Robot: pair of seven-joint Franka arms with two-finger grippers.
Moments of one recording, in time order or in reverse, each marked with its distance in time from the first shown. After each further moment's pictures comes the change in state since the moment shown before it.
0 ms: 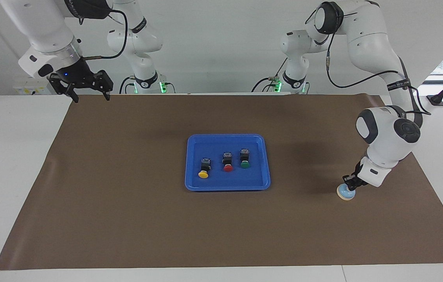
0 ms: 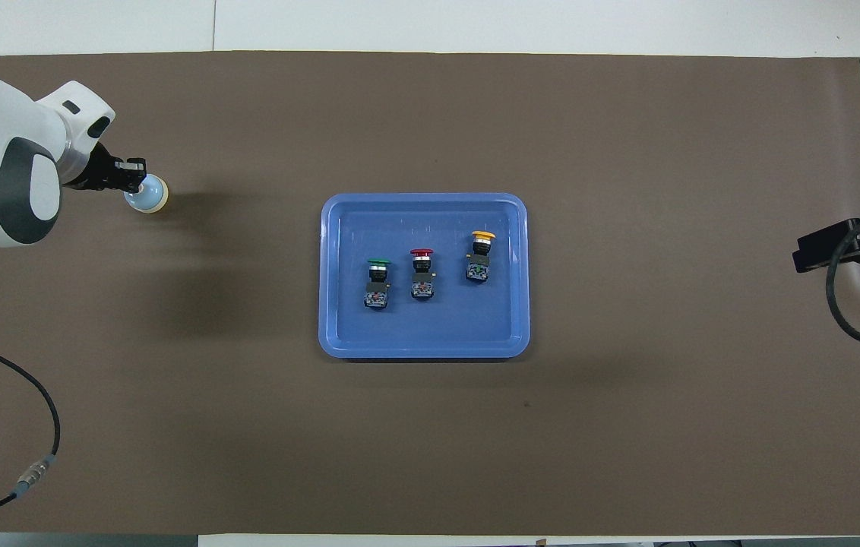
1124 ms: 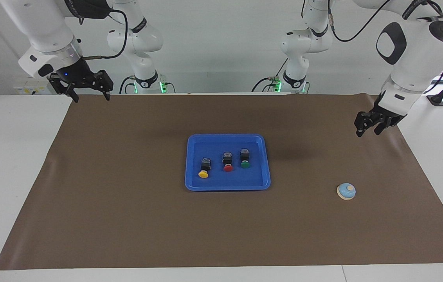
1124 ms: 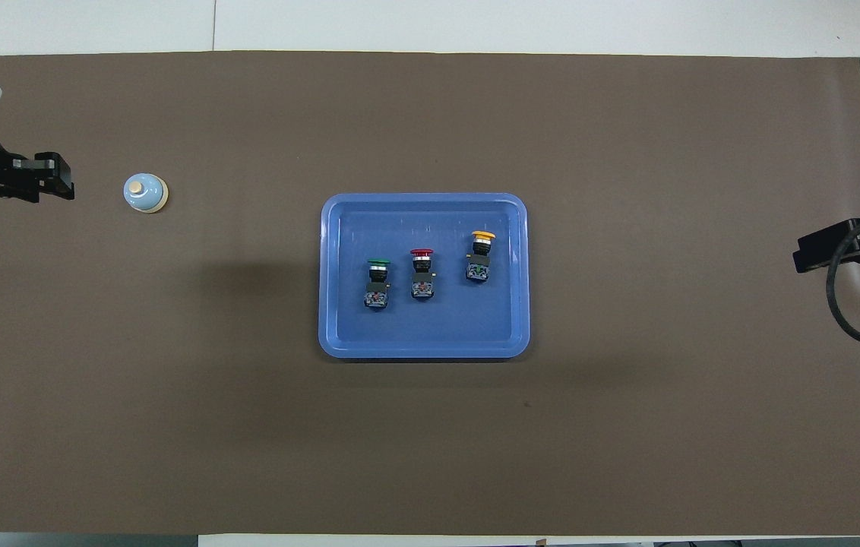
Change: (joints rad) left arm -0.021 -0.460 -0.020 -0.007 0.000 -0.508 0.000; right arm 0.000 0.000 0.000 0.000 0.000 0.000 0.000
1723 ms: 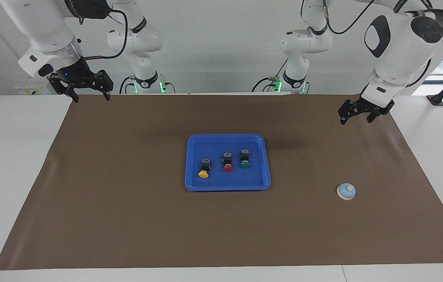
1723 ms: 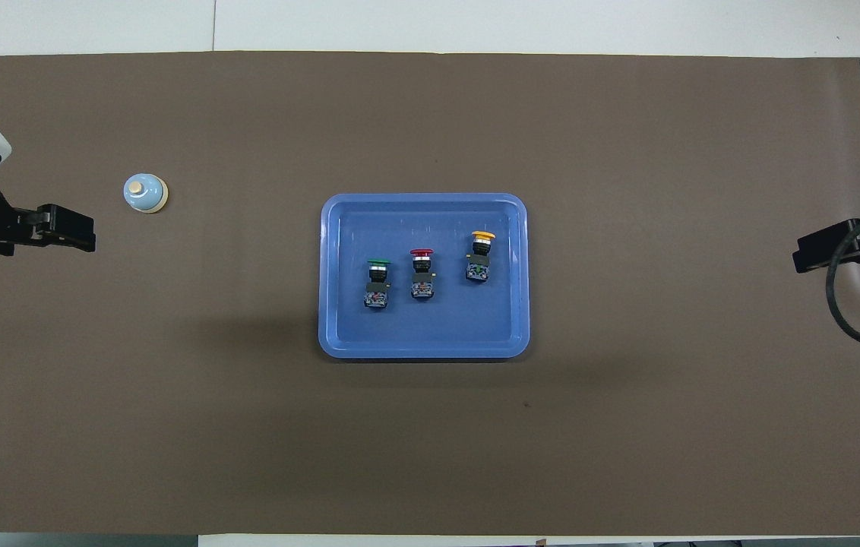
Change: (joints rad) left arm -0.024 -0.016 0.003 -0.084 0.000 0.027 0.000; right arm 0.000 0.000 0.000 0.000 0.000 0.000 0.000
